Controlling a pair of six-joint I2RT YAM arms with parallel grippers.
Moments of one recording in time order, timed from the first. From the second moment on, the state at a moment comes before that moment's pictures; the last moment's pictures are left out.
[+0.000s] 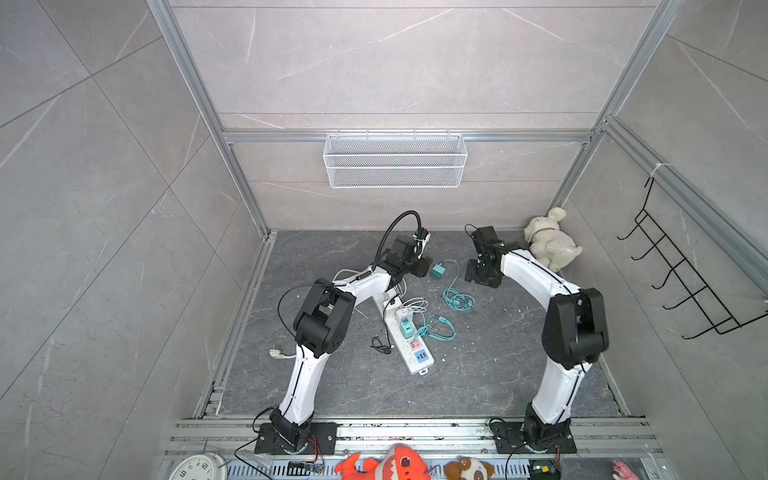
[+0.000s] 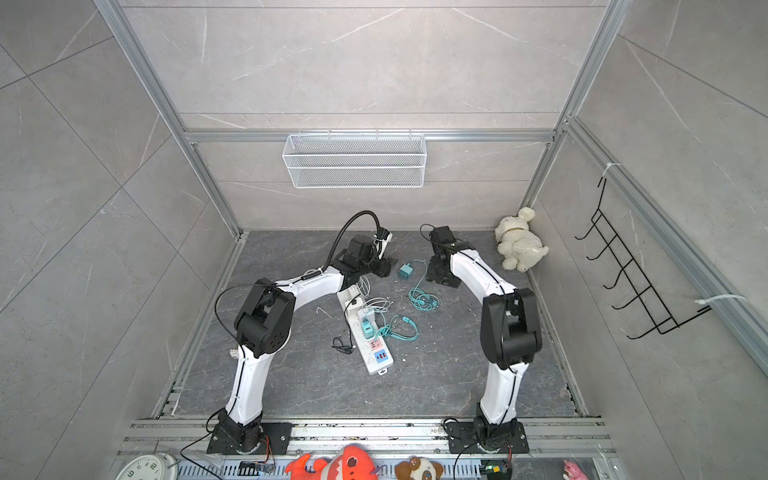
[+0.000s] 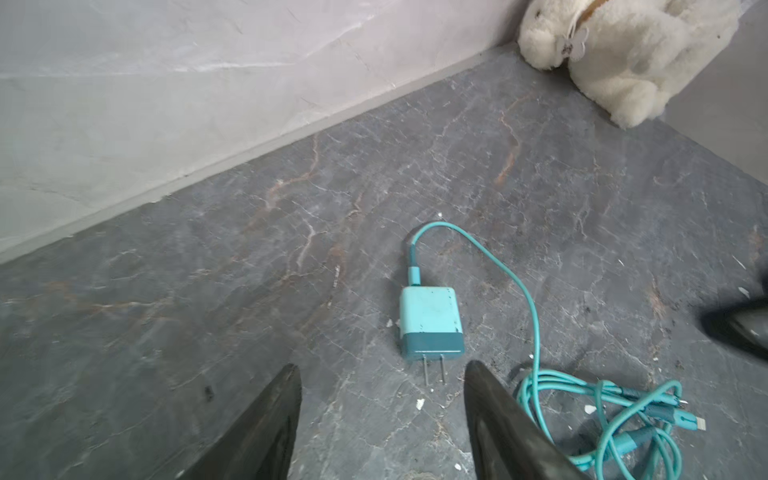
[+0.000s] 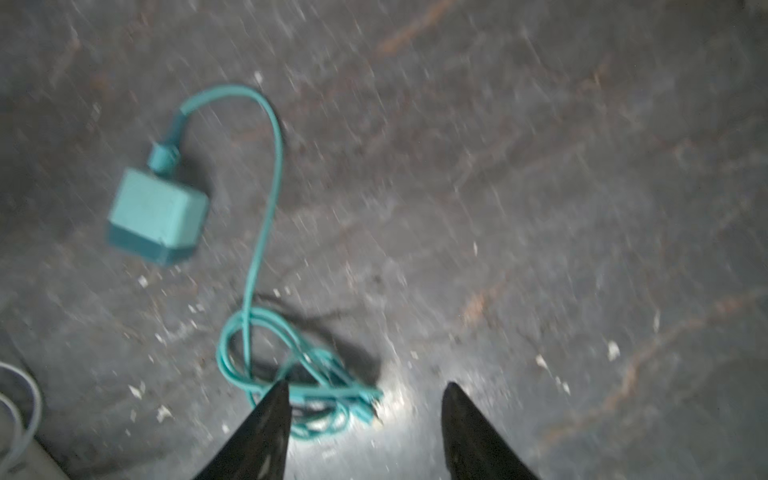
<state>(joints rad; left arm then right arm) -0.64 2.21 1.67 0.00 0.12 -0.02 0.21 1.98 1.66 -0.83 0.13 0.44</state>
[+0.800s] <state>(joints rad) -0.73 2.27 1.66 -0.12 0.05 -0.07 0.25 2.71 2.59 -0.93 -0.27 0.42</state>
